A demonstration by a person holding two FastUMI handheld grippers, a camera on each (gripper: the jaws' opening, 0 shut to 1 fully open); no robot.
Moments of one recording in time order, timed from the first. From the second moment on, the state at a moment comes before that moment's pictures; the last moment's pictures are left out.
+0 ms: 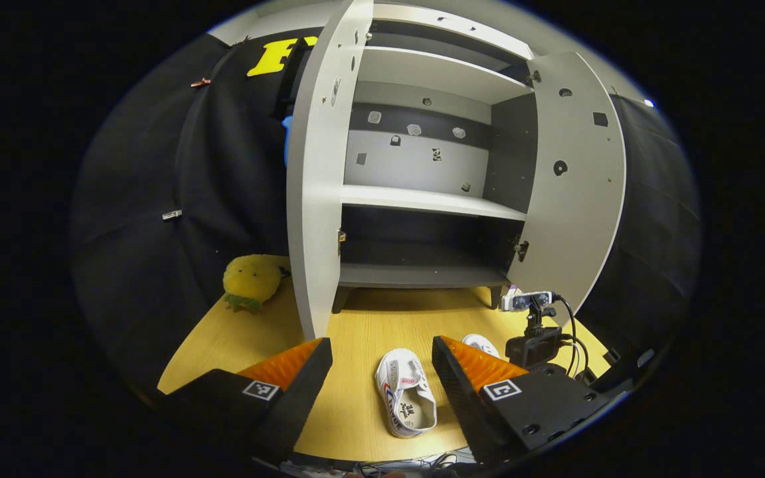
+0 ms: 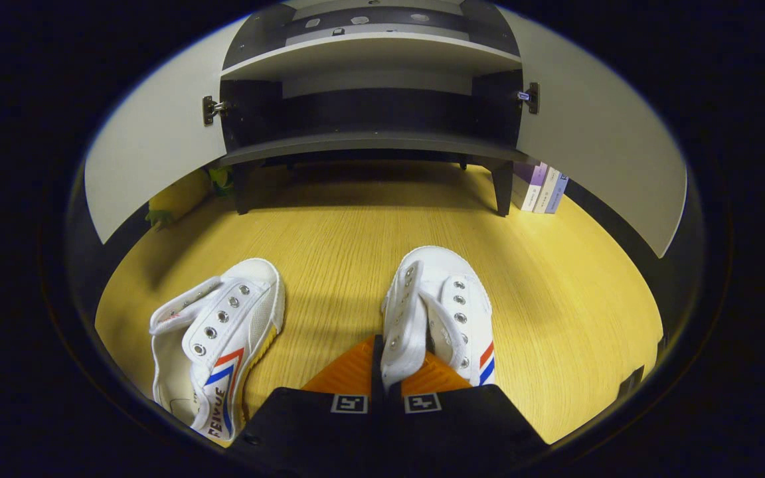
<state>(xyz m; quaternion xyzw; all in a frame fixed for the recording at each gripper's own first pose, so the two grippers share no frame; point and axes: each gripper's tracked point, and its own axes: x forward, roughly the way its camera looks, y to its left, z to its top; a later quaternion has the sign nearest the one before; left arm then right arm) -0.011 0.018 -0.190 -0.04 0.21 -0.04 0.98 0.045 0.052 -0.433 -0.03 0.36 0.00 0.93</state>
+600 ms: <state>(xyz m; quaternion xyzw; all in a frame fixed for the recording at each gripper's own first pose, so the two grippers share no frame) -0.030 0.019 -0.179 -0.03 0.20 -0.06 0.98 0.055 0.044 -0.351 -0.07 0.31 0.02 0.95</state>
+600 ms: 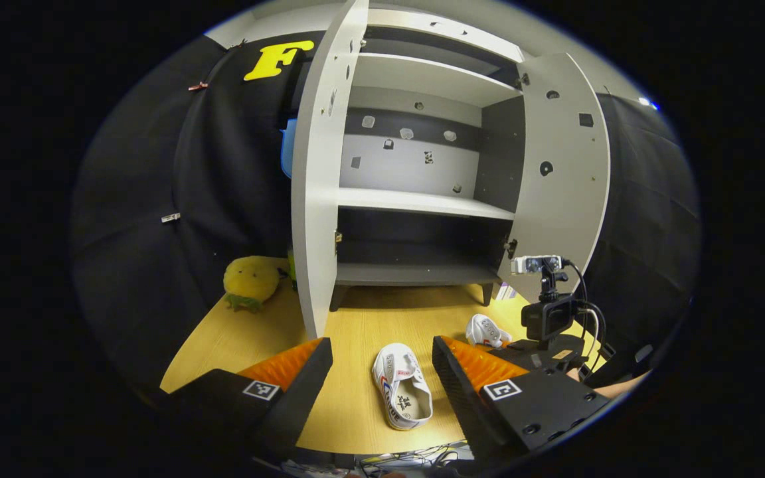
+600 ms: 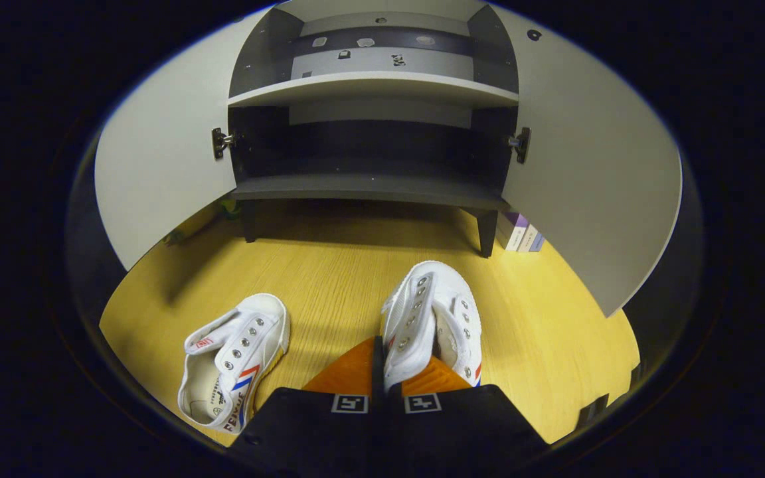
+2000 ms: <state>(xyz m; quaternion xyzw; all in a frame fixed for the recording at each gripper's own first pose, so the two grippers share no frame) -0.014 0.035 -0.104 -0.03 0.10 0.02 0.99 0.344 0.107 0.020 -0.11 0.05 0.09 0.99</state>
